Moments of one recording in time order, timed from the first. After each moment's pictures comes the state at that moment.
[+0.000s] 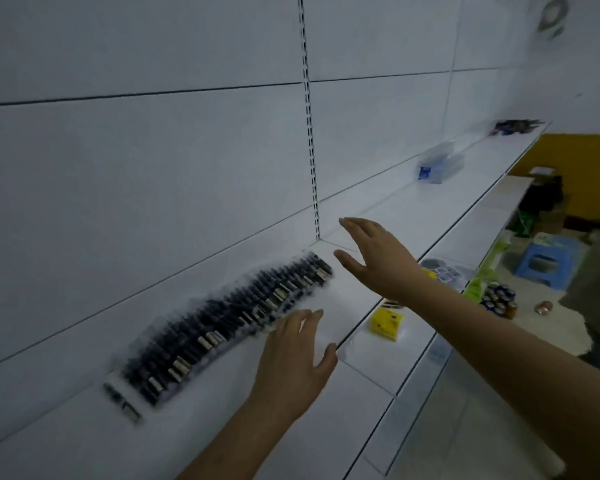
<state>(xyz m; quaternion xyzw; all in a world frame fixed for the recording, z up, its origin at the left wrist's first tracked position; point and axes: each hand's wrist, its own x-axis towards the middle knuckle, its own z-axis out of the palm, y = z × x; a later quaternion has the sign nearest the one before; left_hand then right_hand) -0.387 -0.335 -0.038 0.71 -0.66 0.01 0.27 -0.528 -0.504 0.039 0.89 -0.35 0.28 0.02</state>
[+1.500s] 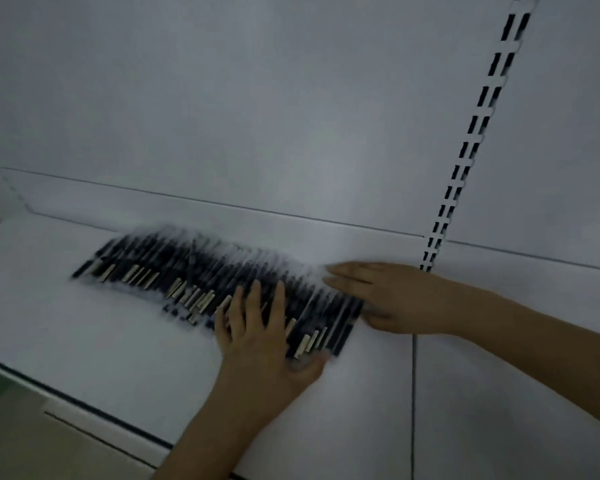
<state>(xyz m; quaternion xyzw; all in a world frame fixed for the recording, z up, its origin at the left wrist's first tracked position) -0.428 -0.604 -0.079 0.98 -0.07 0.11 0.15 -0.336 -0.858 -0.059 0.87 0.48 0.10 -0.01</state>
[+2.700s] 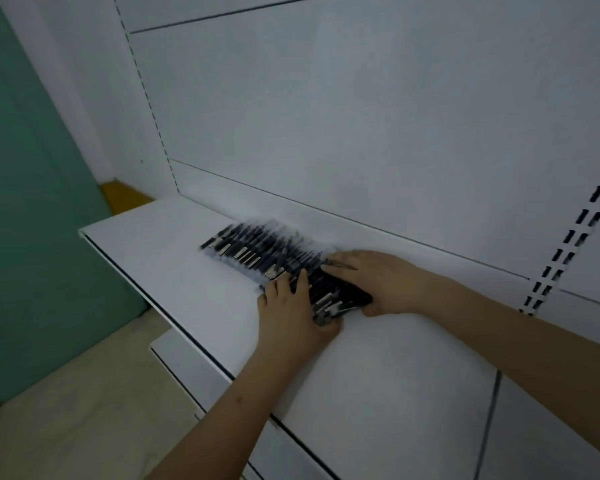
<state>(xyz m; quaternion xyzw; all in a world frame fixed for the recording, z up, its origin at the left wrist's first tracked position) -0.400 -0.556 -0.074 0.97 0.10 0.17 0.12 -0.270 -0.726 -0.039 0.84 0.54 0.06 0.04</state>
